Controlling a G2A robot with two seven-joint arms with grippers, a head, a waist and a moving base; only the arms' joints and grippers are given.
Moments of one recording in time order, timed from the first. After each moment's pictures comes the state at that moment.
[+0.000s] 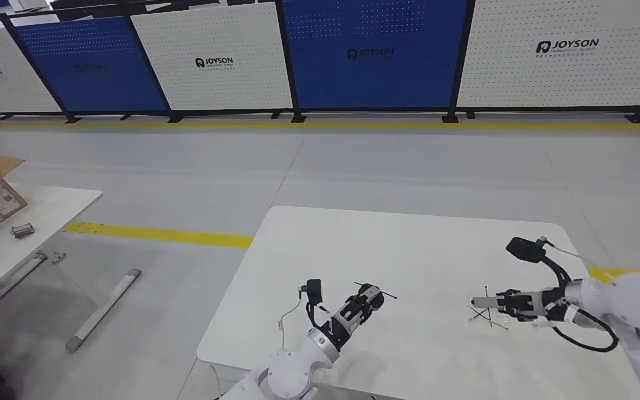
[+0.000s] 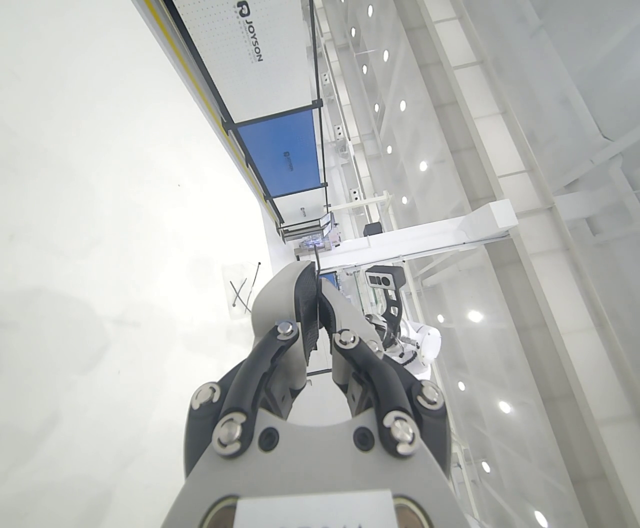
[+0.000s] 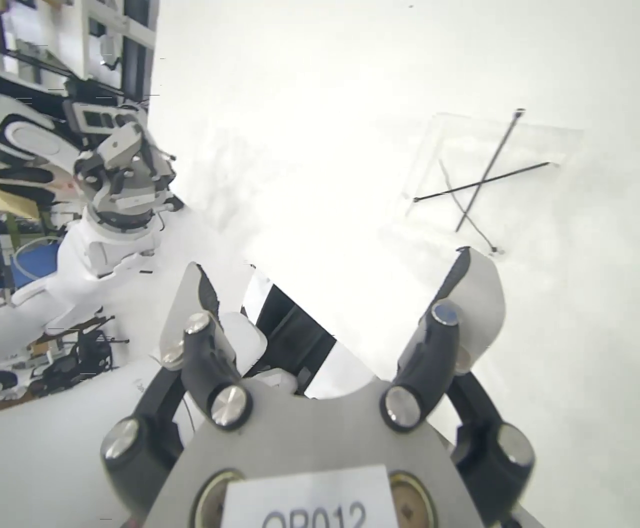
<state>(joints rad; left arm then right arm) 1.51 -1.20 -0.96 -1.66 -0.23 -0.23 0.02 -0.98 -0.85 1.18 -1.60 -0.24 0.11 1.39</state>
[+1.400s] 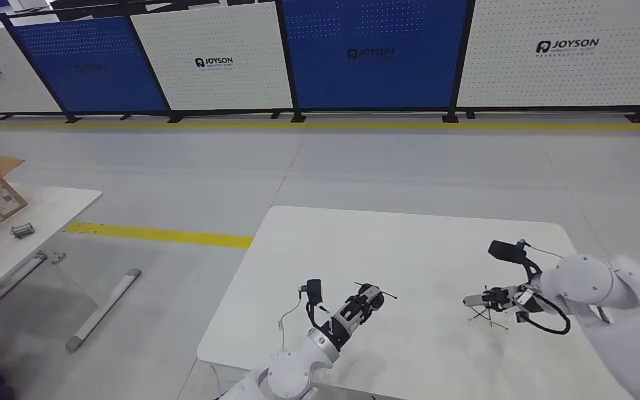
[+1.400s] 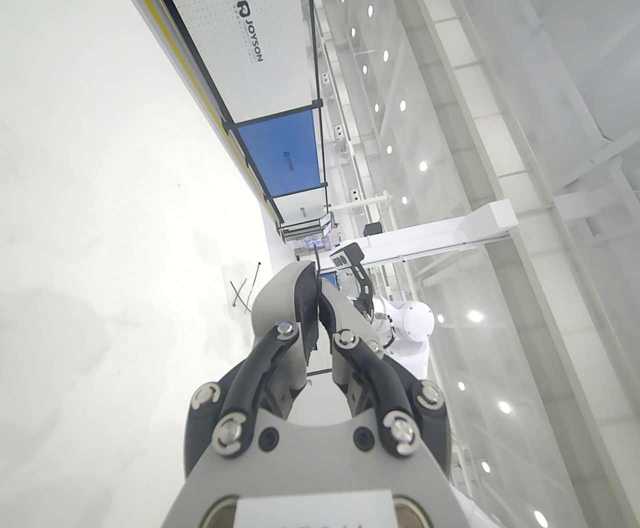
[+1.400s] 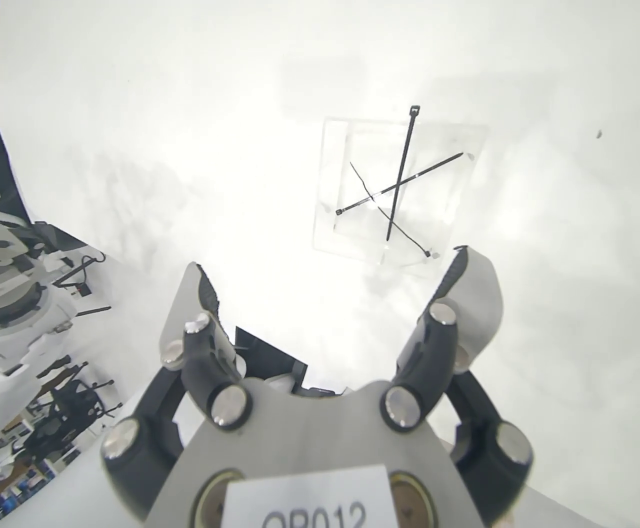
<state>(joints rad) 1.51 -1.20 -0.96 -1.66 -0.23 -0.23 0.02 -0.79 -0.91 0.90 -1.38 -0.38 0.23 1.39</state>
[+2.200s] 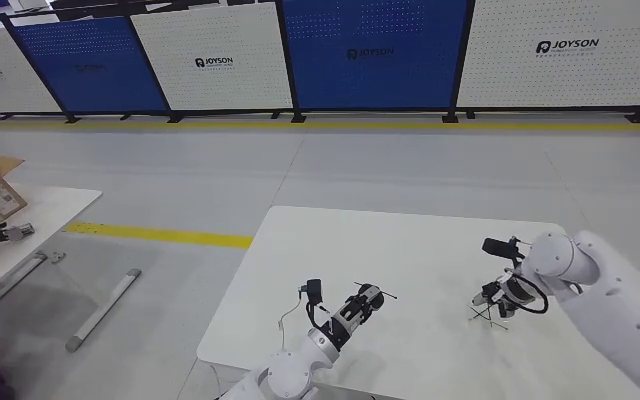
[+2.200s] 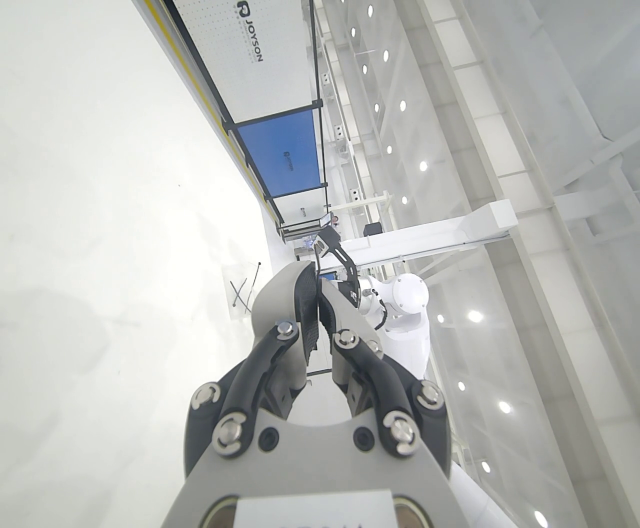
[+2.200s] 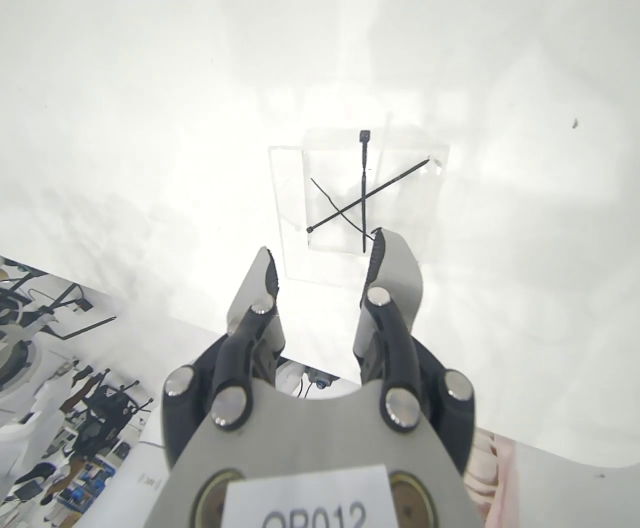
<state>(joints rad) 1.51 -1.20 -0.96 -1.66 -0.23 -0.23 0.02 -0.56 -0.99 0.63 -1.12 -0.34 0.34 1.39</state>
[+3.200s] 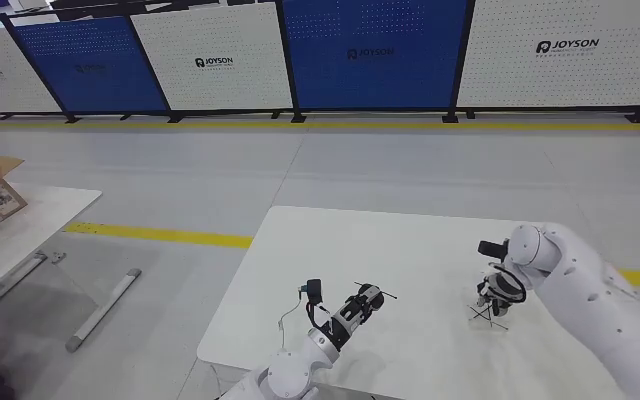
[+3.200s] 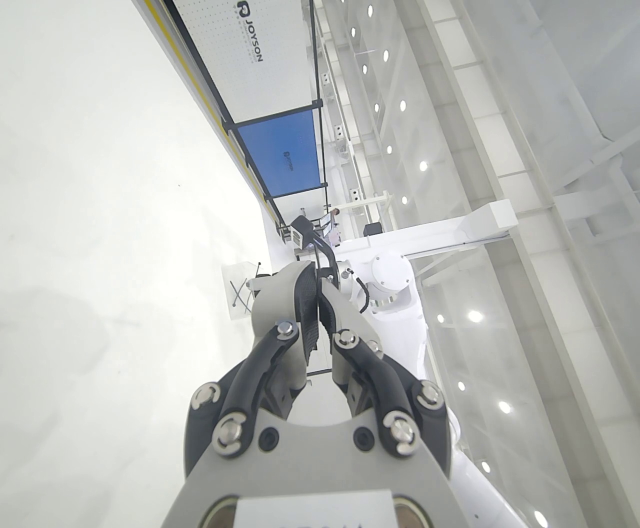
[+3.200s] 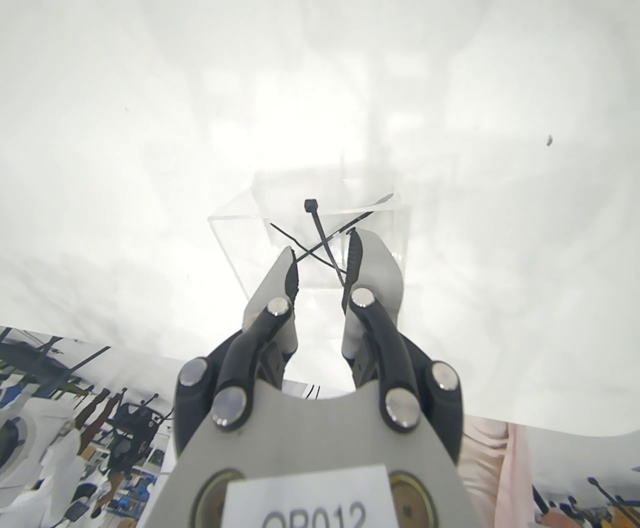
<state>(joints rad) 1.51 -1.20 -0.96 -1.66 -0.23 -0.23 0.02 -0.45 -1.17 0.52 -0.78 -0.39 0.34 1.39</state>
